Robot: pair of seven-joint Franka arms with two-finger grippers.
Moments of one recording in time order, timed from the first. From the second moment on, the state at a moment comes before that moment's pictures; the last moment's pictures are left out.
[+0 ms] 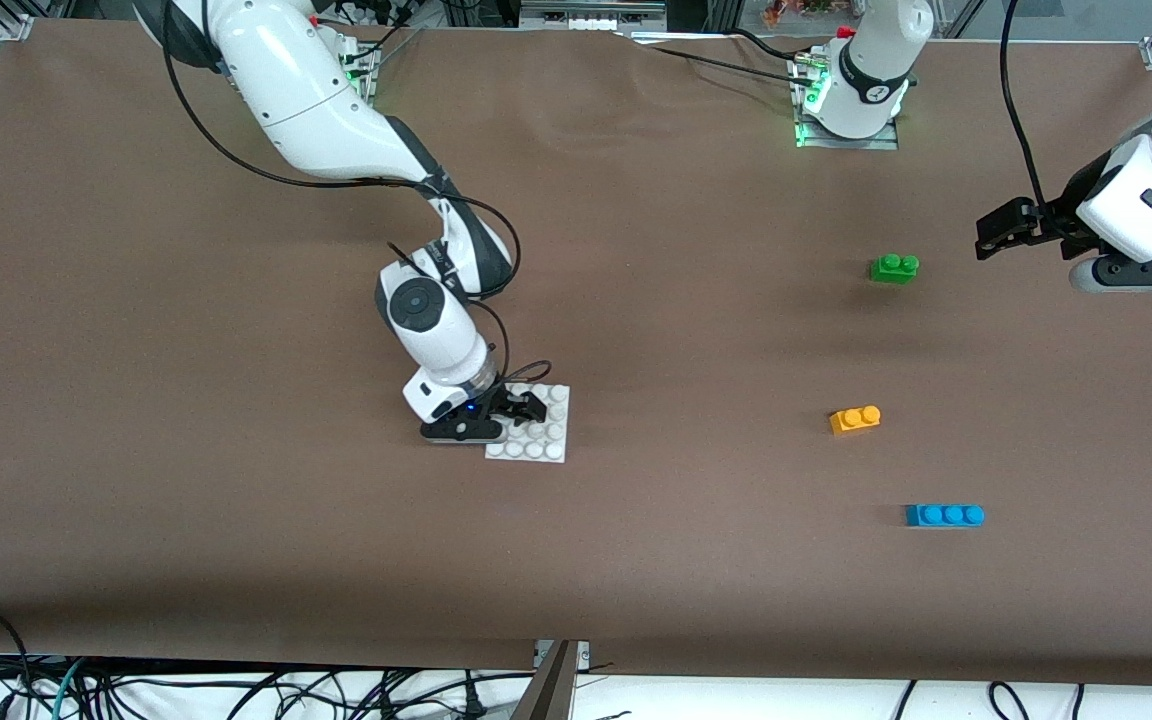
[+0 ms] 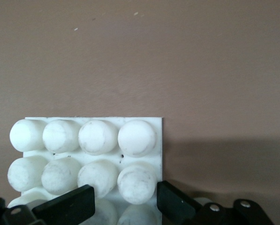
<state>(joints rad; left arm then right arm) 0.01 0.04 -0.08 -1.60 0.00 1.51 -0.10 0.55 0.87 0.04 -1.56 0.04 2.73 0.58</state>
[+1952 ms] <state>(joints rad) 0.01 0.04 -0.09 -1.60 0.00 1.51 -0.10 0.70 0.90 0.02 -1.37 0.05 2.67 0.69</state>
